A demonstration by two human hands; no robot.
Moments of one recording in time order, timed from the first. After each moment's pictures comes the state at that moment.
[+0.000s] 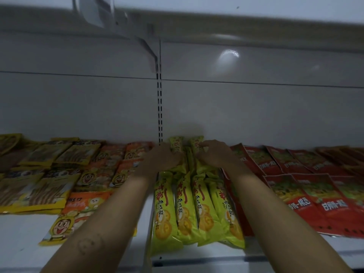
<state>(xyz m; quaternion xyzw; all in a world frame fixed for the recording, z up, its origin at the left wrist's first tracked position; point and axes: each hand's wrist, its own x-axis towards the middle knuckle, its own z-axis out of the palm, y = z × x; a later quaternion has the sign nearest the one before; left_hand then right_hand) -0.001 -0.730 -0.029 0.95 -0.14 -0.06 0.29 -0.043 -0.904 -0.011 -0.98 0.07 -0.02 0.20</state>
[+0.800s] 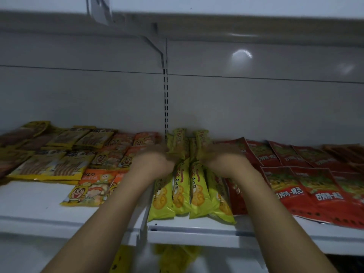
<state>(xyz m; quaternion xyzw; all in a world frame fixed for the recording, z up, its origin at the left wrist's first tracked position) -0.095 -0.709 -0.014 0.98 -0.10 0.02 0.16 -0.123 -0.902 -0.006 -1.00 0.02 -0.01 0.09</state>
